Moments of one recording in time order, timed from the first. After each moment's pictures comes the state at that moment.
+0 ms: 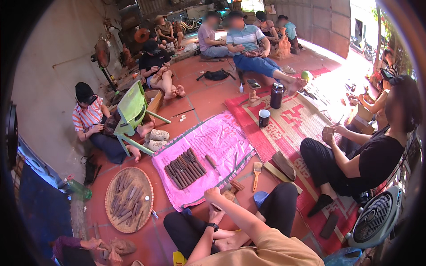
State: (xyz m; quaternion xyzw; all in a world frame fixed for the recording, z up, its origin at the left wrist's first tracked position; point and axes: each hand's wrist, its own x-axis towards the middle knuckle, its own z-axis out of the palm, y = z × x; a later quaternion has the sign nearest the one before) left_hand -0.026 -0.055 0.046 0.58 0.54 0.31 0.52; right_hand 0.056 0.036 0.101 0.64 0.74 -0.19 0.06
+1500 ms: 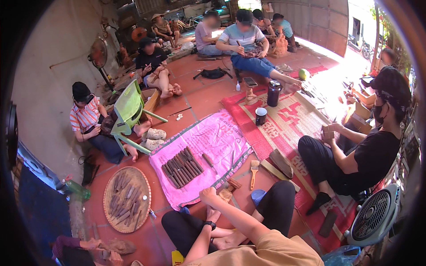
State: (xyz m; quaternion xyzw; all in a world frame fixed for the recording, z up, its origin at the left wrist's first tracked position) left_hand -0.030 -0.052 0.053 0.59 0.54 0.28 0.53; right_hand 0.045 0.027 0.105 0.64 0.75 -0.16 0.06
